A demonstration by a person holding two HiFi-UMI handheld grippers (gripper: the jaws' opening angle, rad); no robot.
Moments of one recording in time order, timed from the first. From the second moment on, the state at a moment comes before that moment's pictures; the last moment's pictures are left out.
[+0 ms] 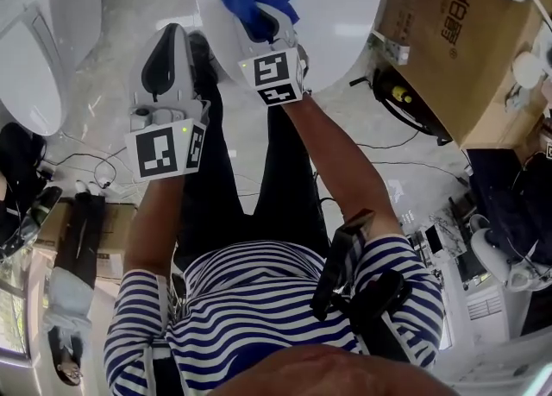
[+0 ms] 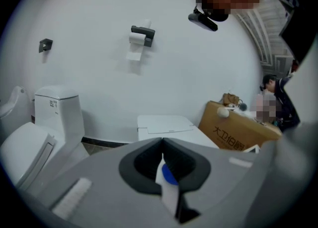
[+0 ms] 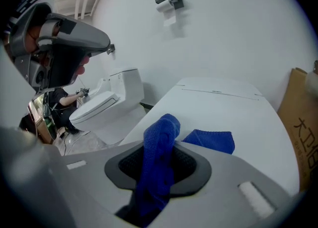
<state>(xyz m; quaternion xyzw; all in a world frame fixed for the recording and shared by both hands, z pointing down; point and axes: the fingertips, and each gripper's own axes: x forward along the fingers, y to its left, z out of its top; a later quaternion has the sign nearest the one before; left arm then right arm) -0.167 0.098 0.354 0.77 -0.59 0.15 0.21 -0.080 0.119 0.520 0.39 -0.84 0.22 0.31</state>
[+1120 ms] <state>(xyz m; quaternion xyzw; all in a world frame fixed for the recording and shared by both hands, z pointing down) -0.271 0.094 0.343 0.77 -0.59 0.13 0.21 -0.222 0.121 0.513 0.35 -0.86 0.21 0.32</state>
